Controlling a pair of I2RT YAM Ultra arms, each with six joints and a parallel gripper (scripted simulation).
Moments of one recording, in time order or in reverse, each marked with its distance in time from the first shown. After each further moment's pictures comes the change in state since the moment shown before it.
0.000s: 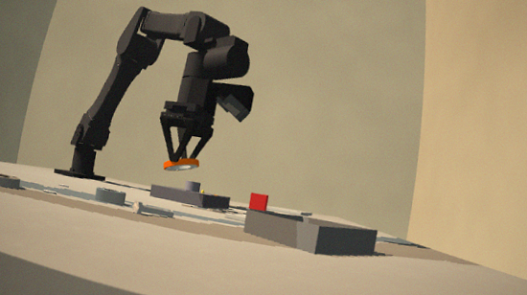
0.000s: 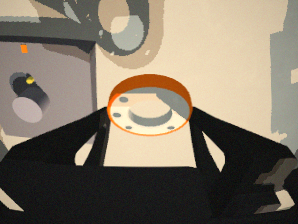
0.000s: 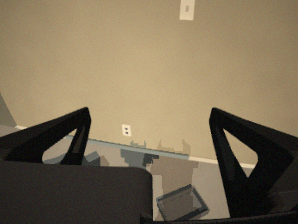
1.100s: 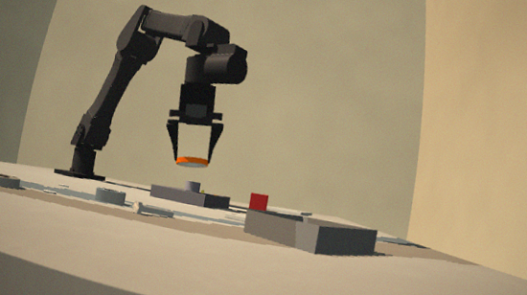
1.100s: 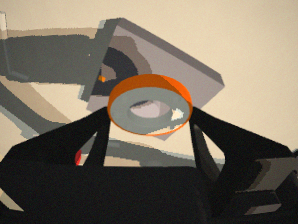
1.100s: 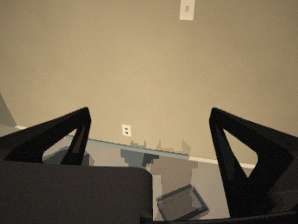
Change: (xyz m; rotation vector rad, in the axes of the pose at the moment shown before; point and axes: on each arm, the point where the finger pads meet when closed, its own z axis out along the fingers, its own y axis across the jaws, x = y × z) left arm 0.009 0.081 -0.014 -0.232 0.116 1.212; right arm 0.000 0.000 0.000 0.000 0.000 0.000
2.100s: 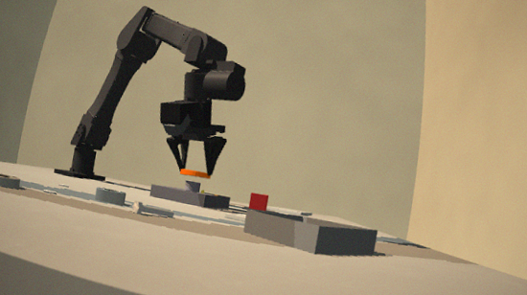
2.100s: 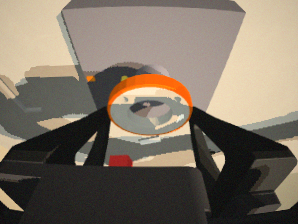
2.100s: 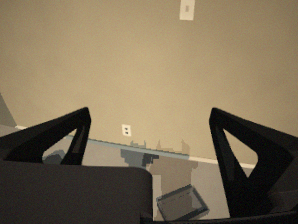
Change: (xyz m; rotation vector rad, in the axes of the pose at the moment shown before) left arm 0.034 0.009 0.028 -0.034 0.084 0.488; right arm 0.000 0.000 0.000 0.000 0.000 0.000
